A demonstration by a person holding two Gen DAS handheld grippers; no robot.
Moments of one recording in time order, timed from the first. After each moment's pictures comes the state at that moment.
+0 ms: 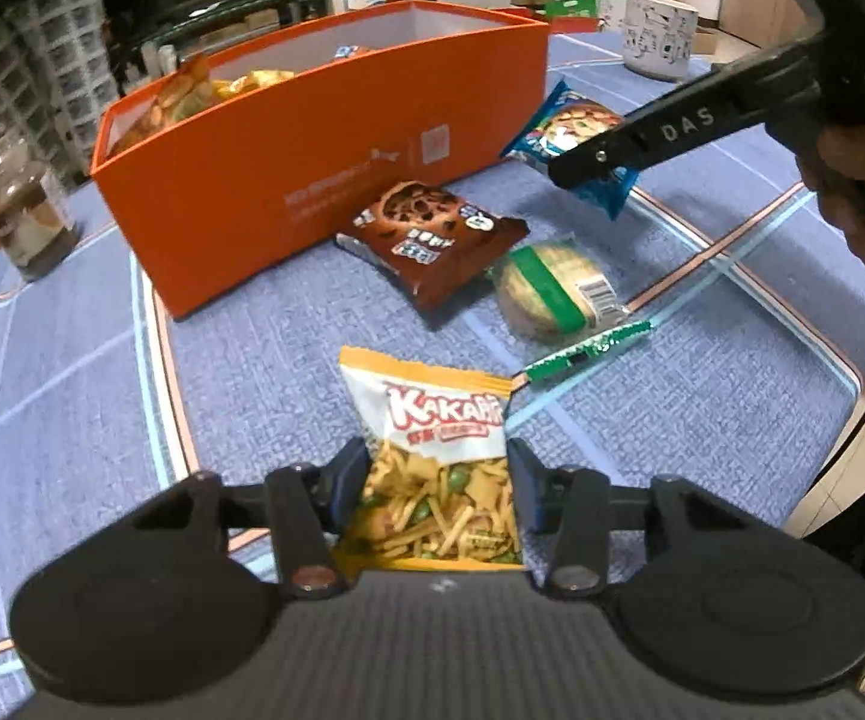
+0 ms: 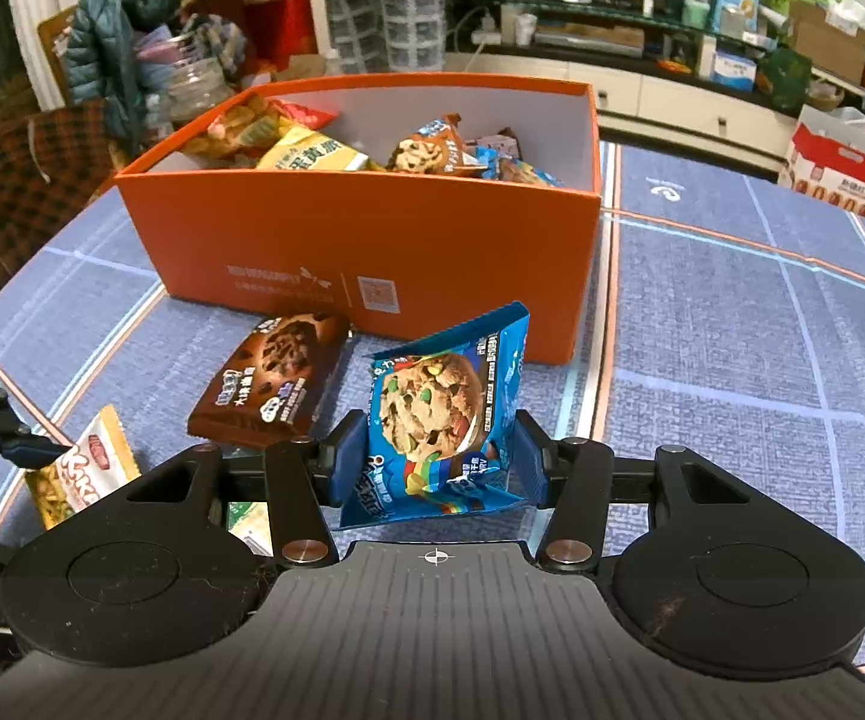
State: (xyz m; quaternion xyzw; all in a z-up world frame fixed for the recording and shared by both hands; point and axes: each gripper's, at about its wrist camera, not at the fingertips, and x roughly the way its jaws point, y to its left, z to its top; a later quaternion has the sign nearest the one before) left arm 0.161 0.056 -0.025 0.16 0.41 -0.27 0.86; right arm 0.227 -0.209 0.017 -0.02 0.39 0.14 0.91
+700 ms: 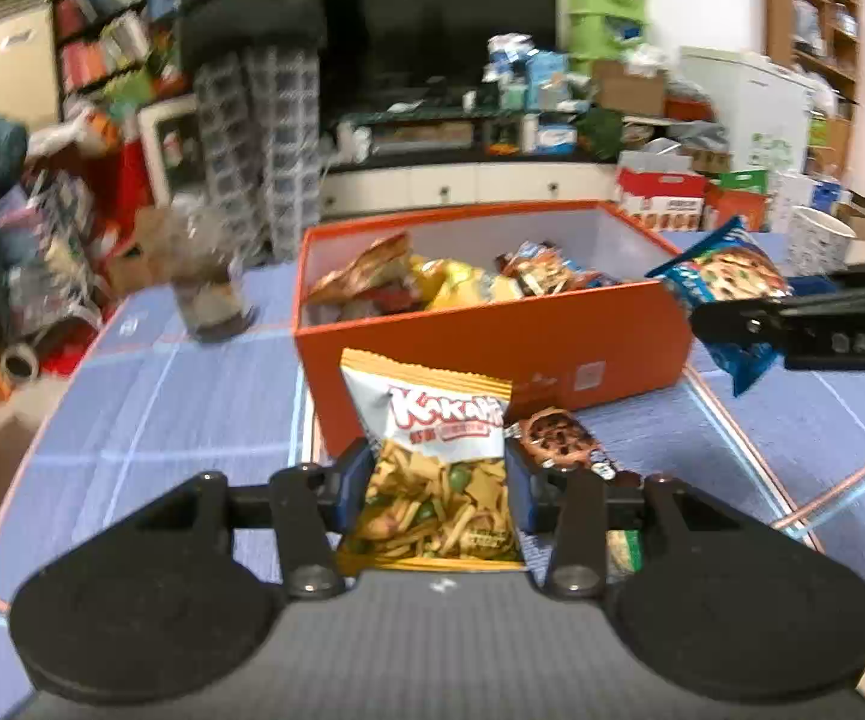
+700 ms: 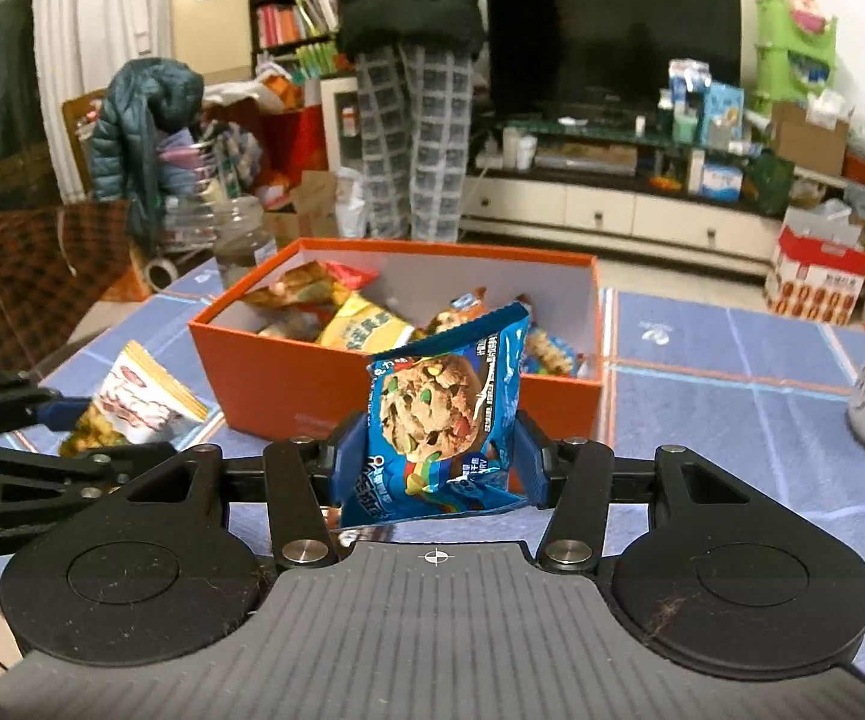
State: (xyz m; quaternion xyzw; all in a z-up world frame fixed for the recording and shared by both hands) left arm 0.167 0.058 0.040 0.05 0.31 -0.10 0.95; right arm 0.194 -0.191 0.083 -0.01 0.29 0.14 0.95
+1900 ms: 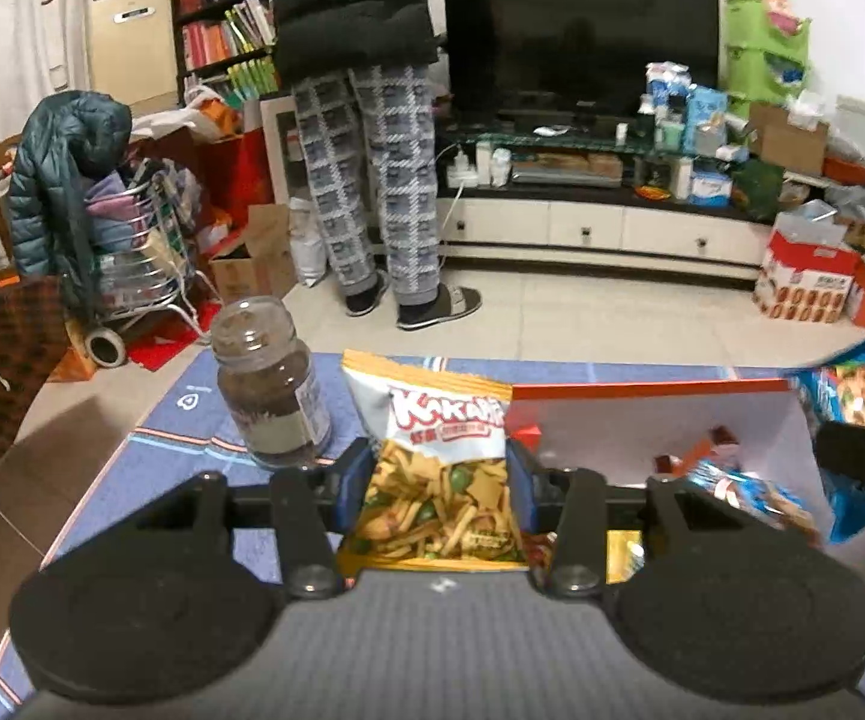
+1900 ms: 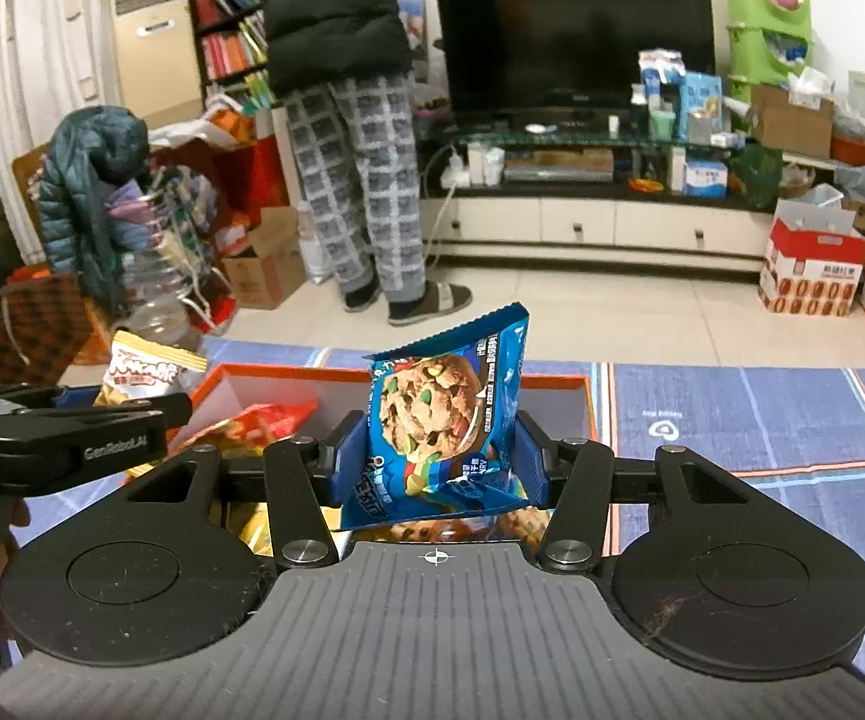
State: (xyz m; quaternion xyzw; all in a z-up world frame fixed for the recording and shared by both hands) left arm 0.342 0.046 0.076 0.02 0.30 0.05 0.95; right arm 0.338 -0.195 0.108 0.03 0.29 0.11 0.95
